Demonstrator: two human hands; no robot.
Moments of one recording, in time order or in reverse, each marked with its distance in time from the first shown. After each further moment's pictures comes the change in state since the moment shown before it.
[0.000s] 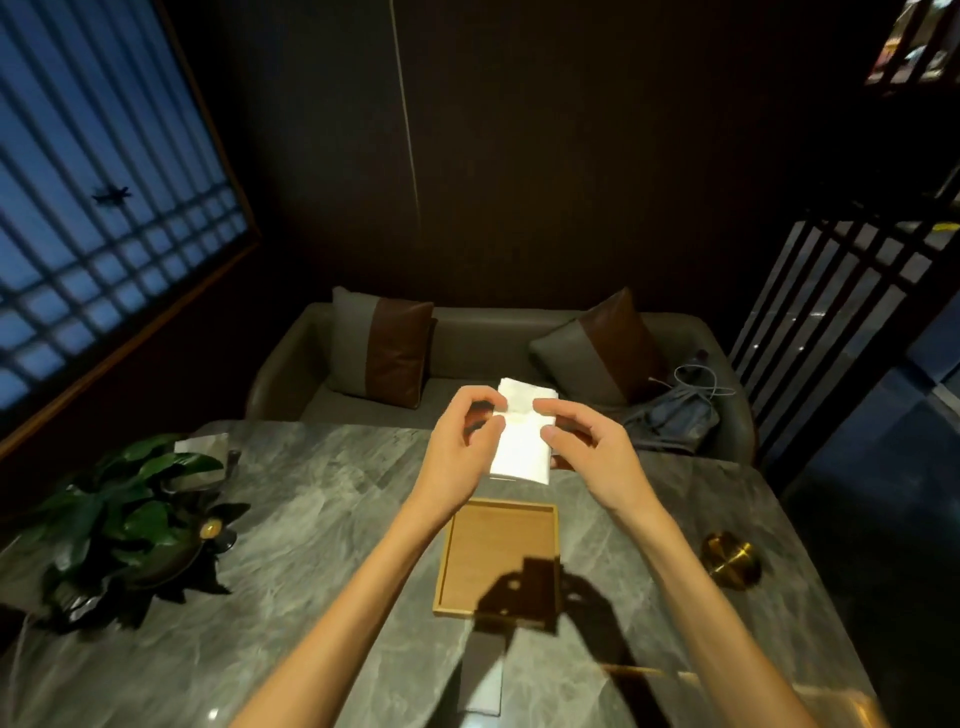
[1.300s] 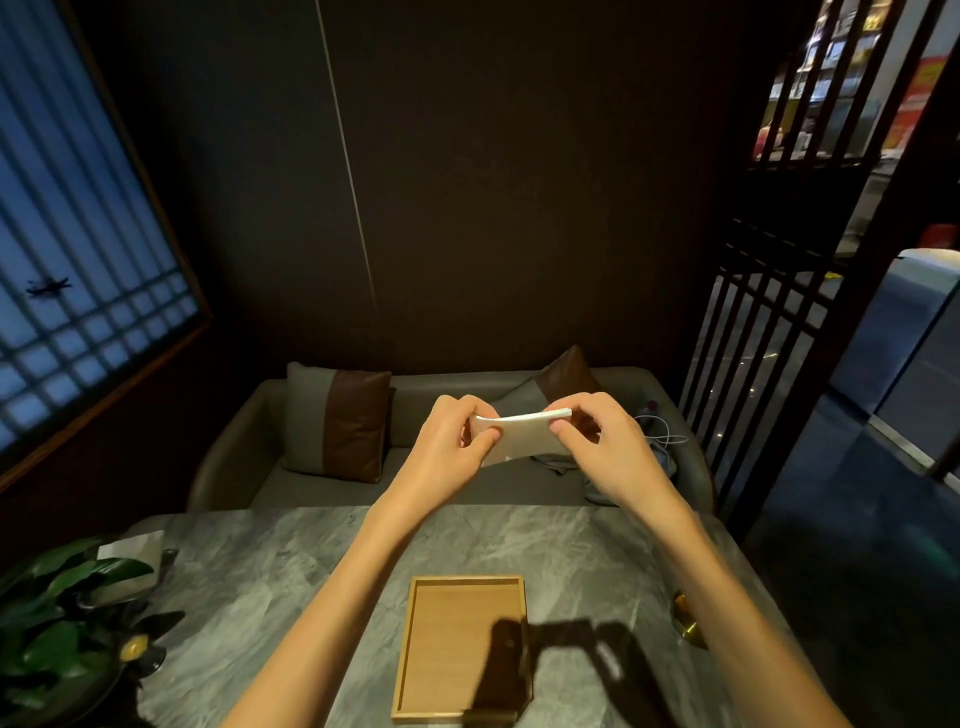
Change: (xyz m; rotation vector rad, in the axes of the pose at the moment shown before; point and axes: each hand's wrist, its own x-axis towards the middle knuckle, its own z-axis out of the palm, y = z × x) left_hand 0.070 0.047 0.029 0.409 -0.123 0.260; right_hand 0.030 -0.048 -0.078 -0.527 0.185 -0.232
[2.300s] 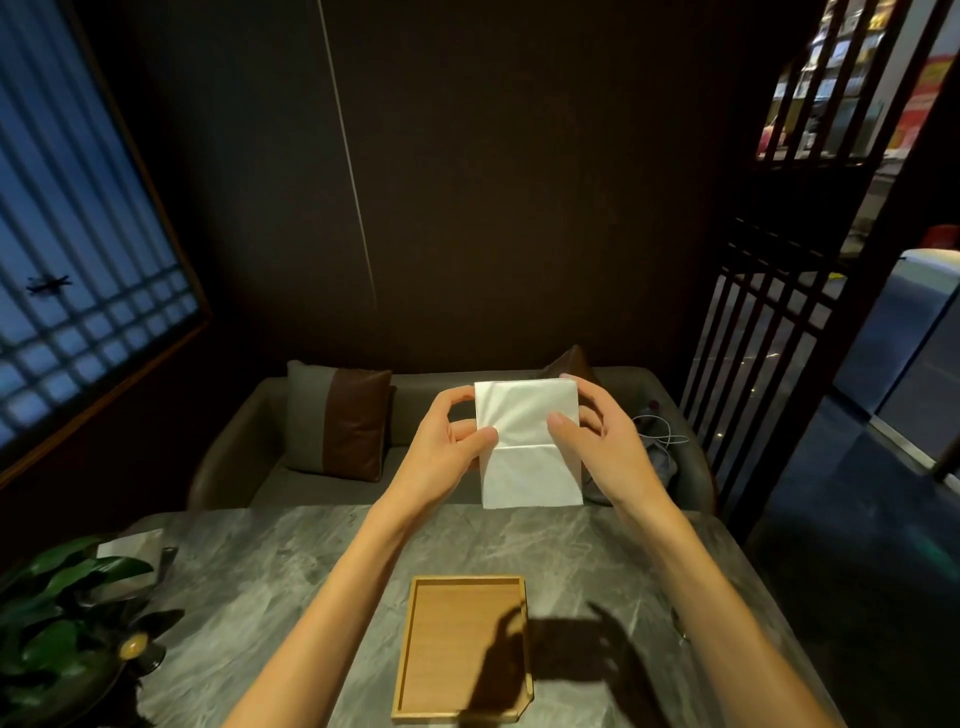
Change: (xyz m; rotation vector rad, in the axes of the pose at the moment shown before) left_hand -0.006 0.002 -0.004 -0.667 -0.086 -0.271; right_hand 0.003 0.004 0.014 0.550 0.007 0.183
